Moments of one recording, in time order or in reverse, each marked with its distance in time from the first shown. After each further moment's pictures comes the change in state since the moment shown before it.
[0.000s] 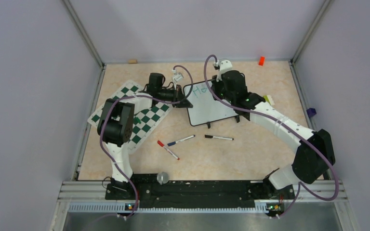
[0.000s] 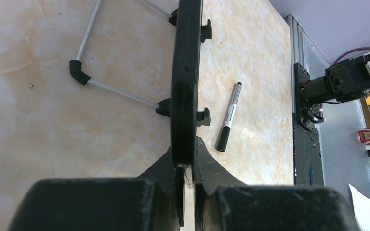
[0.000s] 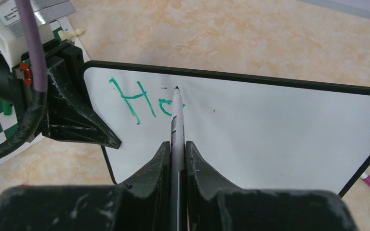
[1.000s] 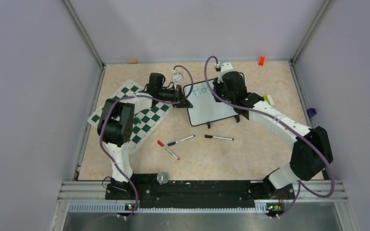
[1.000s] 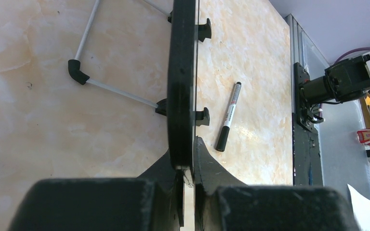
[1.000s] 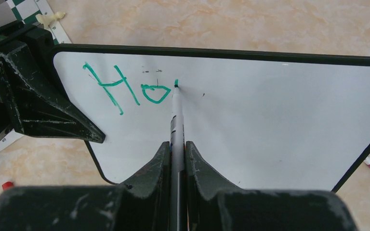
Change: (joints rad) left arm -0.002 -0.002 0.000 -0.006 -0.002 0.003; right arm -0.035 0.033 -0.018 -0.020 -0.004 0.020
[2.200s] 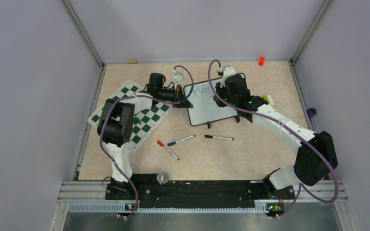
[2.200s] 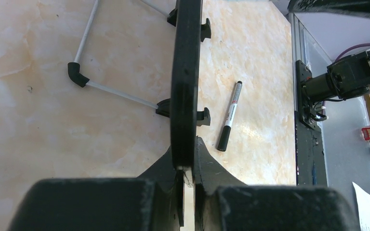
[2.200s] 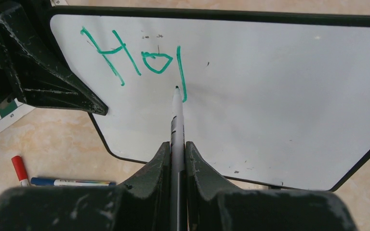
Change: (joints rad) left arm -0.001 -0.001 0.000 0.000 0.002 0.018; right arm -0.006 -0.061 -0.068 -0.056 -0.055 0.026
